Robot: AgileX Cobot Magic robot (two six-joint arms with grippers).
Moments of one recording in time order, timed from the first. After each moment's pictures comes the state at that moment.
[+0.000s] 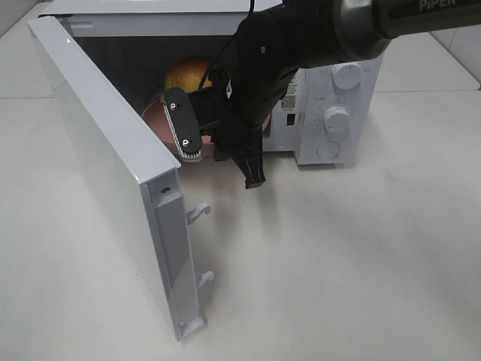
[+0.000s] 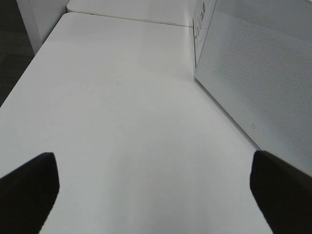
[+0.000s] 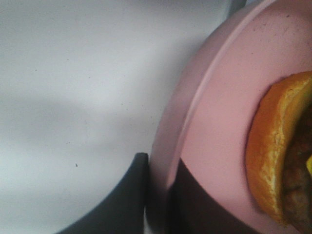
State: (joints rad) left arm -0.02 0.00 -0.52 0.03 1.08 -0.11; right arm 0.66 2.10 -1.51 -0.11 0.51 -1.21
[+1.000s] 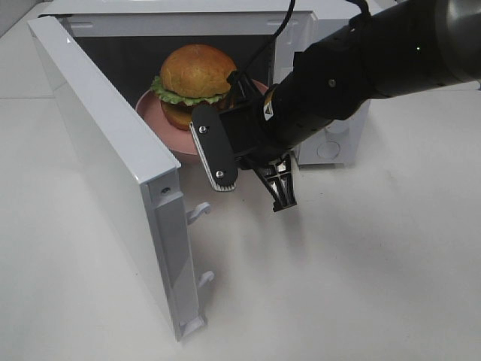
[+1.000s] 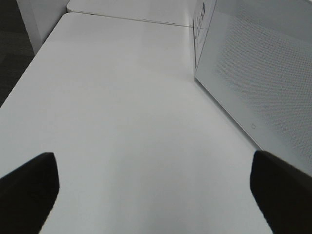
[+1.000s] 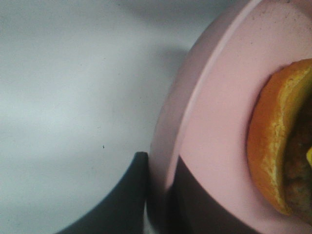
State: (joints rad) left arm -0.02 0.00 -0.52 0.03 1.08 -0.11; right arm 0.67 1.86 -1.13 -0.15 0.21 -1.23
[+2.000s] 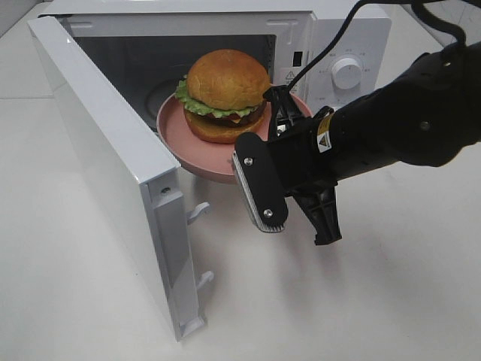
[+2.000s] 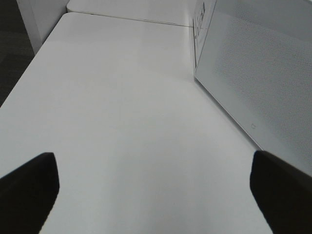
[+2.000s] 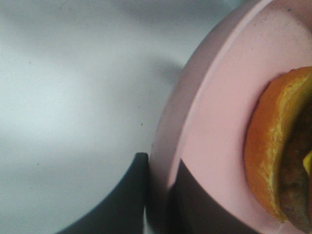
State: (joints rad) left arm -0.02 0.00 -0.52 0.03 1.08 -0.11; right arm 0.67 1.63 -0.83 -0.16 0.08 -1.23
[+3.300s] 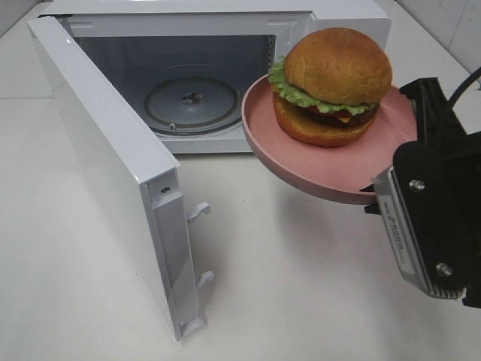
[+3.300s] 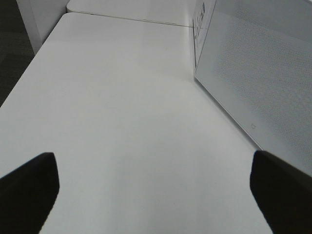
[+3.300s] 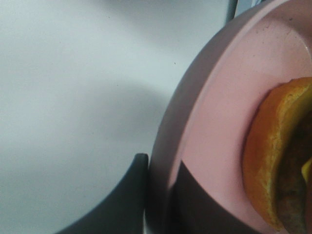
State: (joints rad) left arm -0.02 0.00 -0.52 0.03 1.08 -0.11; right arm 0.66 1.02 -0.56 -0.21 0.39 -1.11
